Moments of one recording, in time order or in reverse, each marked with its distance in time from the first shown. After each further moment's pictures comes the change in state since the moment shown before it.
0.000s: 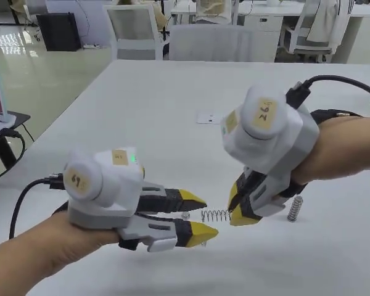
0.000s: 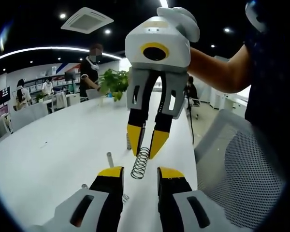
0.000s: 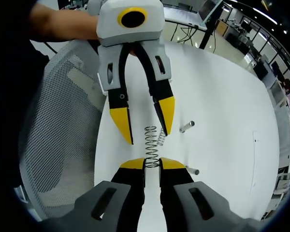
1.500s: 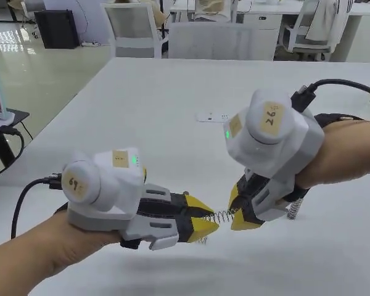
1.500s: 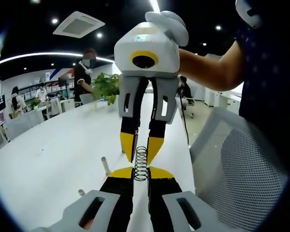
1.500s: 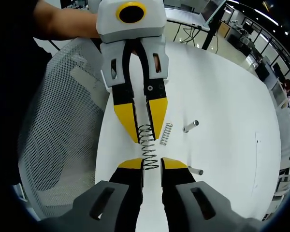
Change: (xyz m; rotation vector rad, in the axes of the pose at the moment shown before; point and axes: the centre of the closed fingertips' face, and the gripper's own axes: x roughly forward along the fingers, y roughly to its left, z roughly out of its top) left arm 0.001 -0.011 0.007 0.056 -0.021 -0.045; right arm 0.005 0.005 -0.006 -0.006 -0.009 0.016
